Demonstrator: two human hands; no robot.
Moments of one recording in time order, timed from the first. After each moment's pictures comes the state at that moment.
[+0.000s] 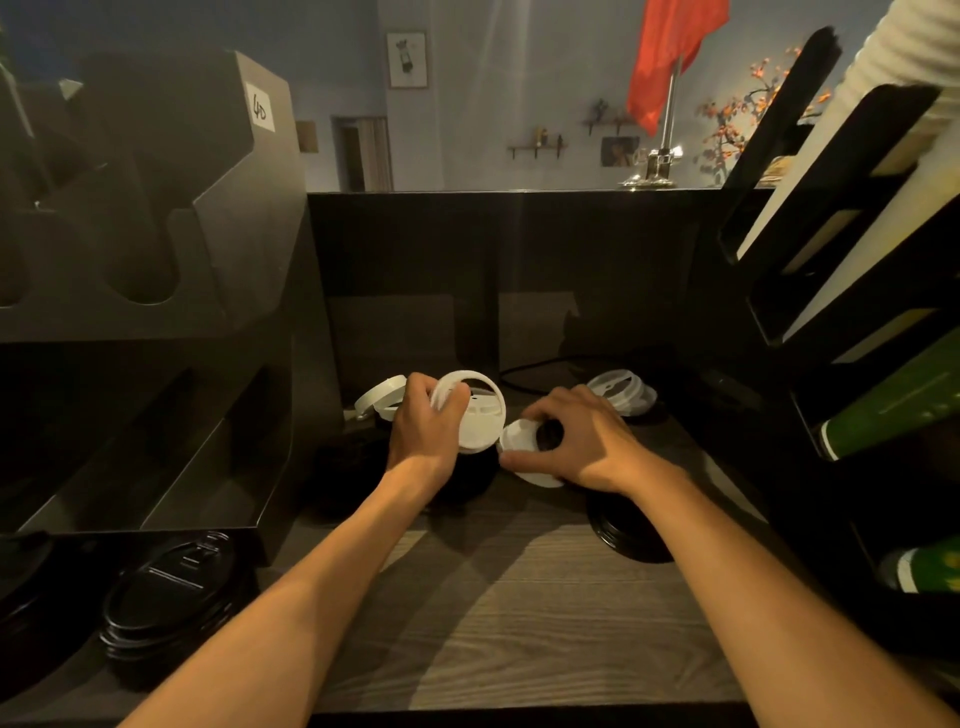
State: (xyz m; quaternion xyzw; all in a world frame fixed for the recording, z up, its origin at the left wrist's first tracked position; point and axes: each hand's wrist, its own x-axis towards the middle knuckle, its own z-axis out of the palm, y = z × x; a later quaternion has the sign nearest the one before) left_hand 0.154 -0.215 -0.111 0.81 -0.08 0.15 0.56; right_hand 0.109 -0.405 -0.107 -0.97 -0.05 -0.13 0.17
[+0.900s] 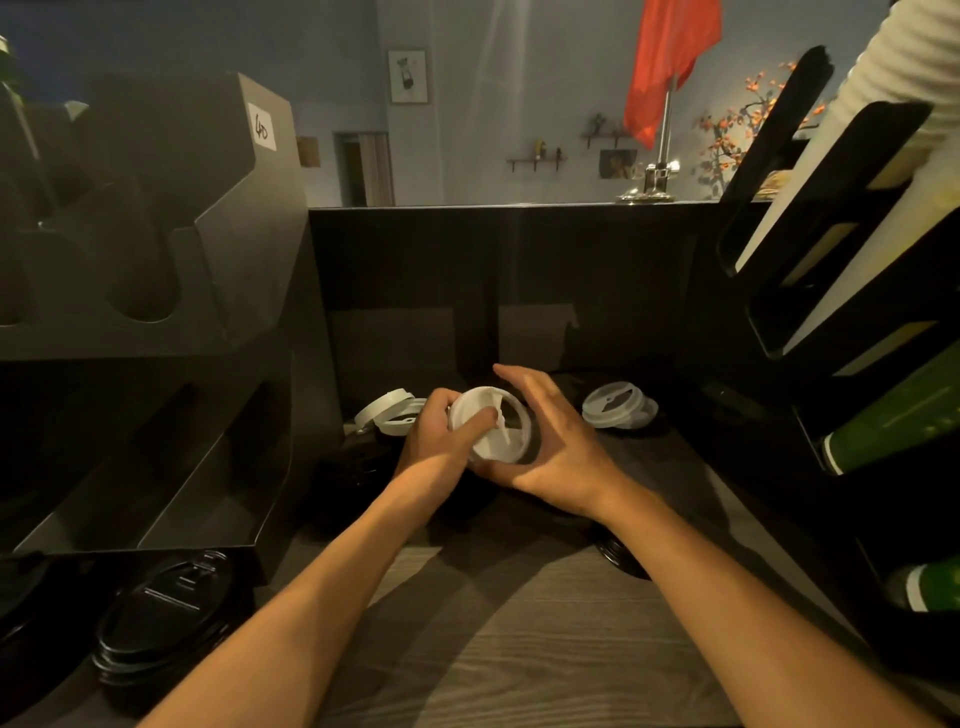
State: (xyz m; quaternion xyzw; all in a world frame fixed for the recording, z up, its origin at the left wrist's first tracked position) left_hand 0.153 -0.218 -0.109 0.77 -0.15 0.06 0.62; right_hand 0.106 -0.375 -0.107 -0.89 -0.16 -0.23 0.36
